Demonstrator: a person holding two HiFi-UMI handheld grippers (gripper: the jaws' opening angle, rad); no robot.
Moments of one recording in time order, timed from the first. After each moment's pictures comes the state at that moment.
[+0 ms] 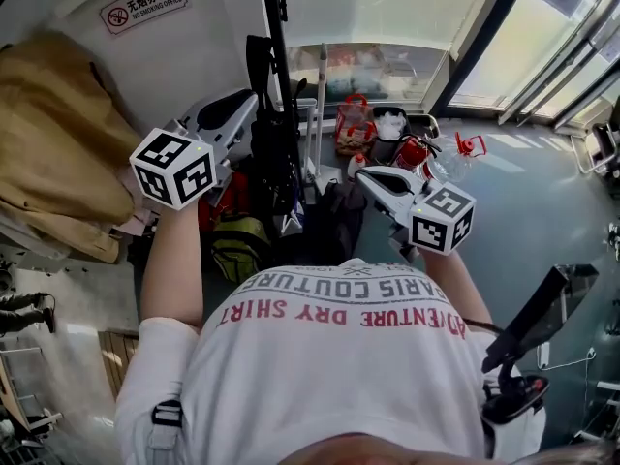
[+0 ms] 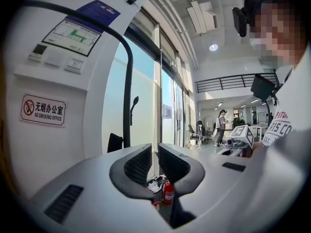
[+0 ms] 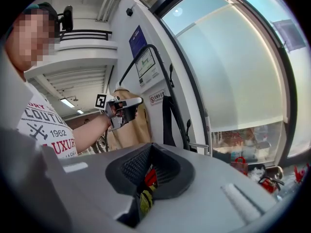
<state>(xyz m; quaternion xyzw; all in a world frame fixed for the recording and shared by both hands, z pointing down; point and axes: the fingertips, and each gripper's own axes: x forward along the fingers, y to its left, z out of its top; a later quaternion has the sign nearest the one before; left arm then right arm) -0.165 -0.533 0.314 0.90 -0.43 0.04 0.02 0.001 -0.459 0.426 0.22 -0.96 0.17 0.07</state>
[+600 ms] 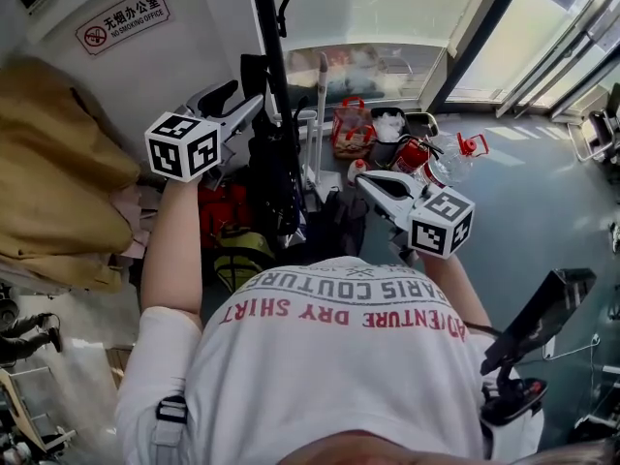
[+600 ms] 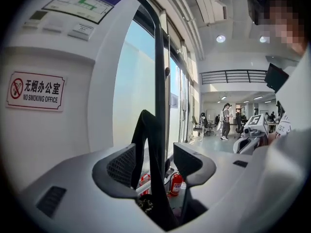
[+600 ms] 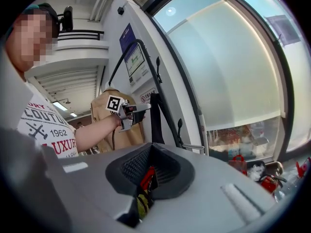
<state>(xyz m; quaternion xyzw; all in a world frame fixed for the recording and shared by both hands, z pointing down) -0.205 -0.657 0.374 0.89 -0.44 0.09 0.06 -0.021 -0.521 0.449 0.25 -0.94 0.19 0.07</state>
